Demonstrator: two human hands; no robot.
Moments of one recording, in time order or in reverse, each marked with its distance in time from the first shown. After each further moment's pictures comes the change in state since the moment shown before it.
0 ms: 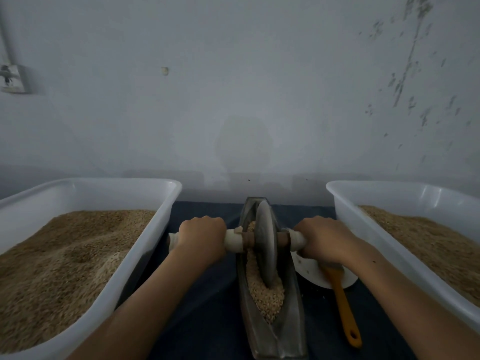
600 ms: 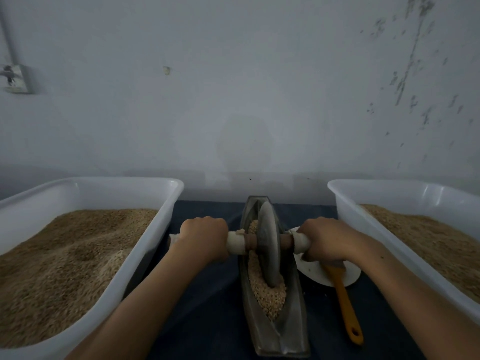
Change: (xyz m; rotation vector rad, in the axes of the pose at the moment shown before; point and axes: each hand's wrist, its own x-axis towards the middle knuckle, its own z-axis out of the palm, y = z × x) left_hand -0.003 0.000 -0.007 0.016 -0.112 0.023; right_hand -0.003 -0.002 -0.007 0.007 -0.132 0.019
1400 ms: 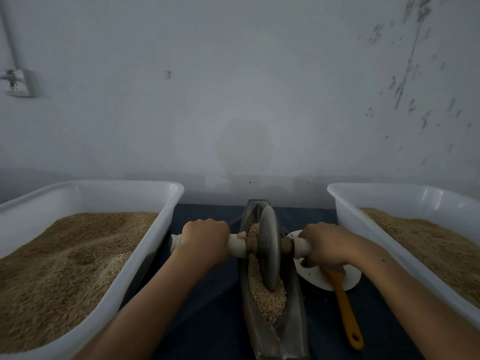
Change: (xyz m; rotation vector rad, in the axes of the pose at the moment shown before) left_hand 0.003 0.002 0.004 0.038 0.082 0.015; right_hand -0.002 0.001 -0.001 0.067 -0.059 0.024
